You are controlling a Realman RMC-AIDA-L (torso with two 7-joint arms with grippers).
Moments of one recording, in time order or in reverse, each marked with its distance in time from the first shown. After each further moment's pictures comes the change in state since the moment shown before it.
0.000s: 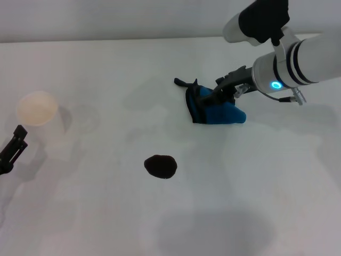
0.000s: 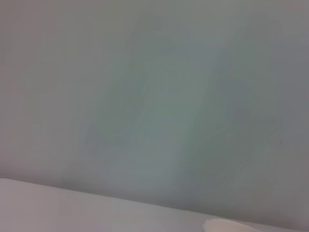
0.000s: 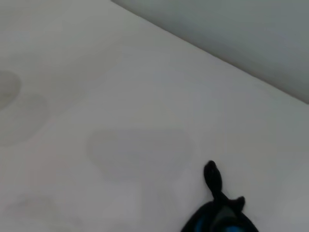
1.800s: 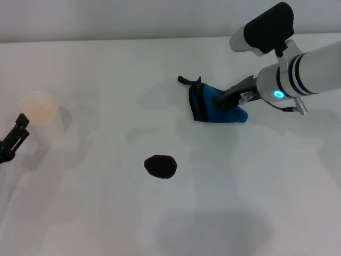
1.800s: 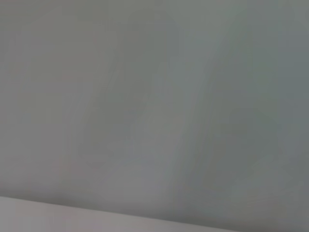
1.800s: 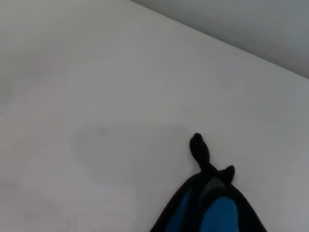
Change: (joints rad) left arm -0.045 0.005 -0.013 -0.006 0.000 0.011 0.006; right arm 0.016 0.001 -0.002 0.135 0.022 -0.092 0.000
